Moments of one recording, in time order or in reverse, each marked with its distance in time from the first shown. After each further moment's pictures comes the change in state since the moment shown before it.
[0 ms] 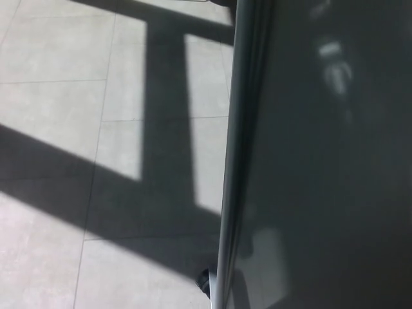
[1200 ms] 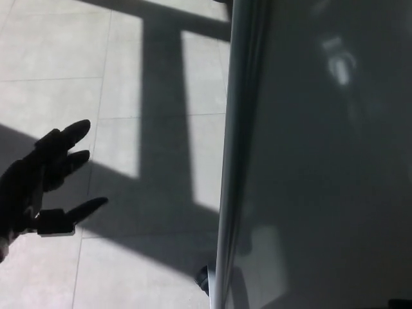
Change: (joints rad) left_arm -0.360 -0.072 0.070 -0.810 -0.239 0.131 -0.216; right_arm -0.010 0.019 -0.154 0.115 0.093 -0.232 0.133
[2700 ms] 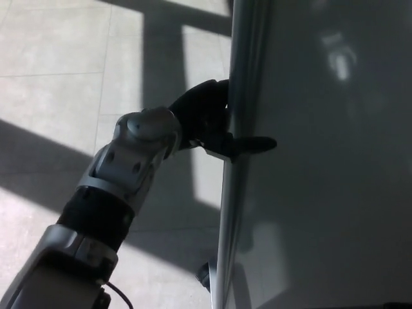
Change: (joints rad) left_arm -0.670 -0.335 -0.329 0.474 0.082 0.309 -0.095; right_arm 0.030 -0.001 0.026 -0.019 0.017 -0.045 0.020
